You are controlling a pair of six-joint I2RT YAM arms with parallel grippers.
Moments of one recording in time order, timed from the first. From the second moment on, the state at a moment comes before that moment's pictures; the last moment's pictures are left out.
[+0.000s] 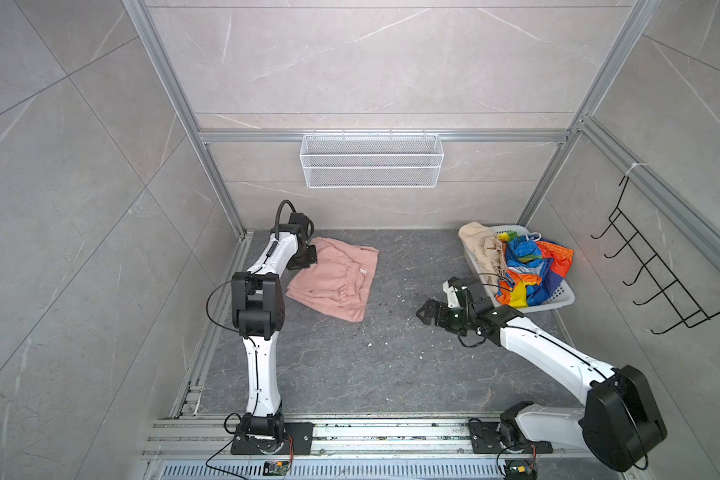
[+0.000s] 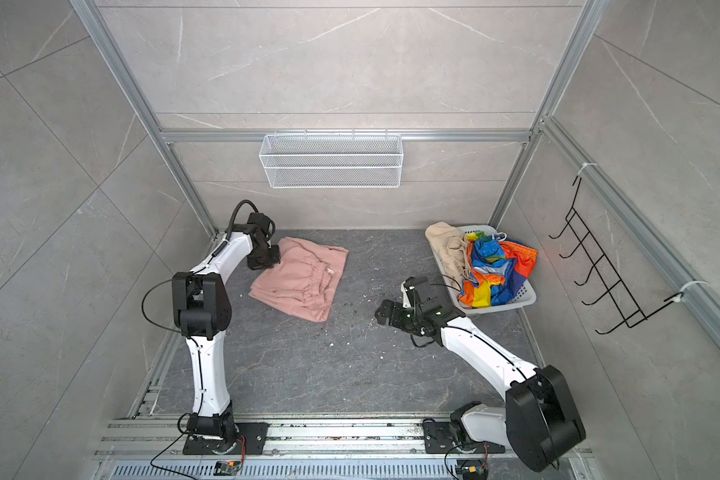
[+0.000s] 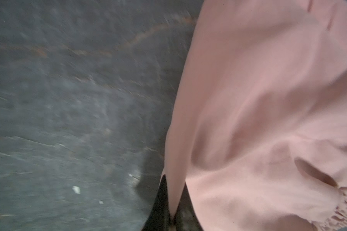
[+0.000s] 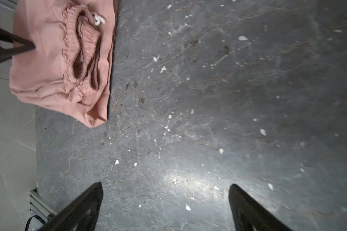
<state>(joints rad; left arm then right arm) -0.11 2.25 2.03 -0.99 -0.09 -0.21 0.46 1.33 0.85 -0.43 -0.21 0.63</state>
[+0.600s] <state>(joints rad) 0.07 2.45 2.25 -0.95 -0.30 0.14 0.56 1.68 1.16 -0.42 -0.16 0.61</state>
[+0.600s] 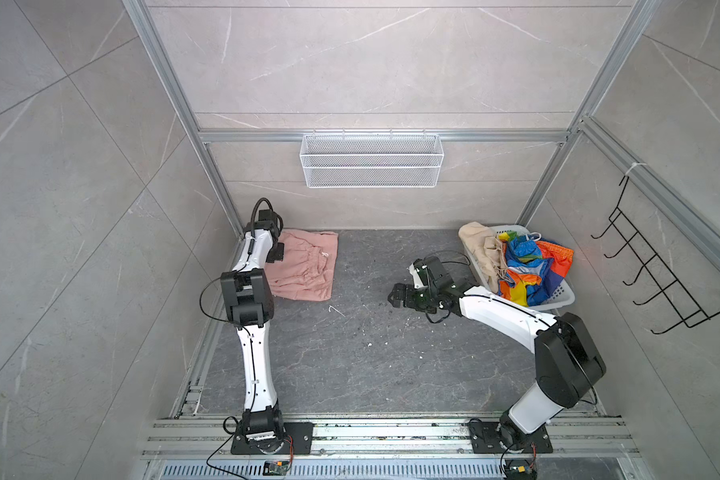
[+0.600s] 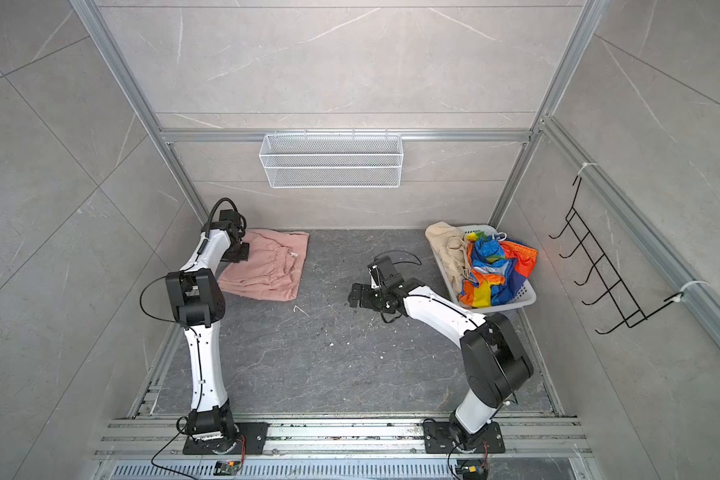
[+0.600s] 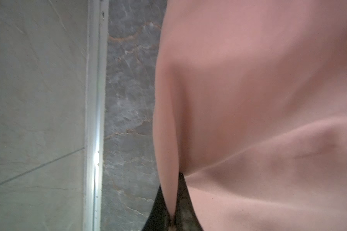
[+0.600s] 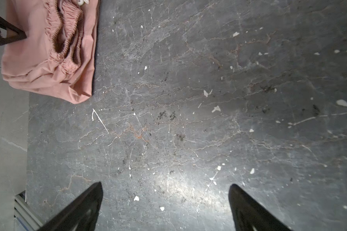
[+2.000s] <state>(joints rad) 0.03 2.09 1.96 -0.76 -0.38 0.14 0.10 1.31 1.24 -0.63 -0.13 0.52</state>
